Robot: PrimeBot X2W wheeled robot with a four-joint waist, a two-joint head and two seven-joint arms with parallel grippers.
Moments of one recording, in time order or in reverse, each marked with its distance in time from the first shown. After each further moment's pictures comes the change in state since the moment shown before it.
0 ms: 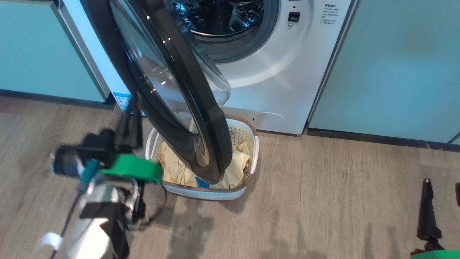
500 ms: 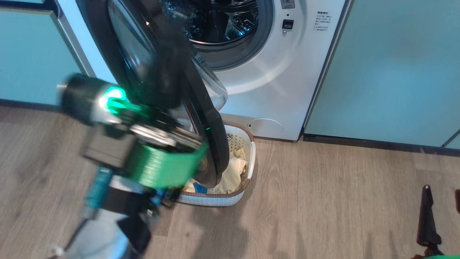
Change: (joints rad) left arm -0.165 0.016 -0.172 -0.455 0.063 -0.030 -0.002; right arm 0.024 0.001 -0.006 0.005 0.001 0.000 0.000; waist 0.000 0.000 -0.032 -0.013
